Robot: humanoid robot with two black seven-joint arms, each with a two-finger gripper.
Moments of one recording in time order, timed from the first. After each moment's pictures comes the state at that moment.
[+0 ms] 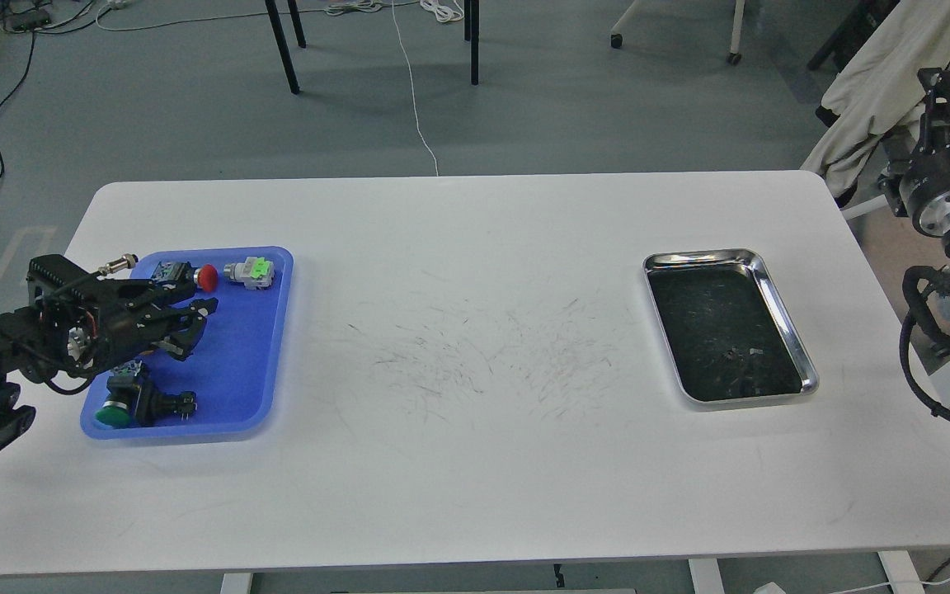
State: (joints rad) left arm -0.78 0.61 -0.05 -0.58 1.74 0.29 -0.49; right arm 0.88 -0.61 0.34 0.68 -0.09 -0.12 0.43
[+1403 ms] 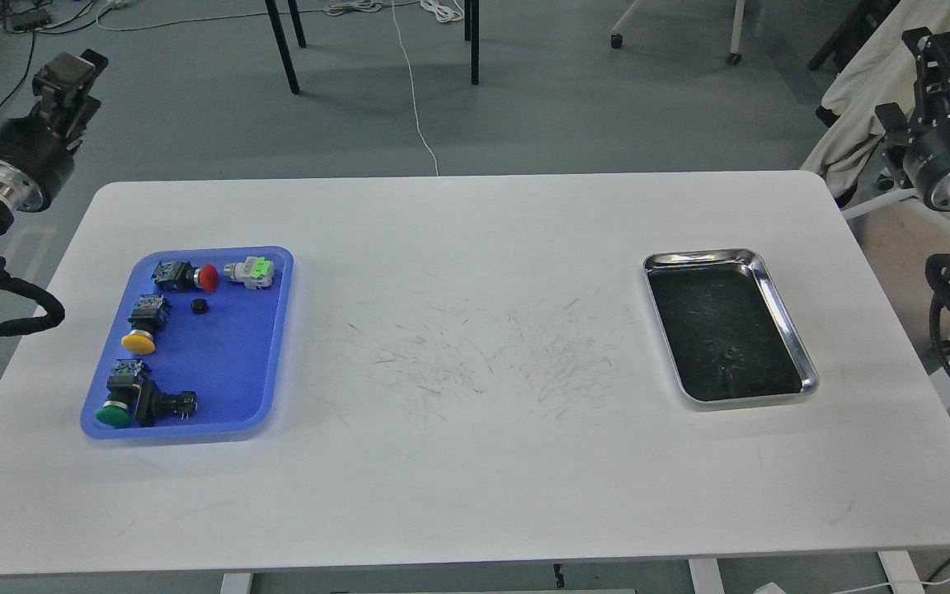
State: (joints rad) left arm -0.97 0.62 -0.26 -0.55 0.45 -0.05 -0.49; right arm 0.91 -0.76 0.33 0.90 -0.23 -0.12 0.41
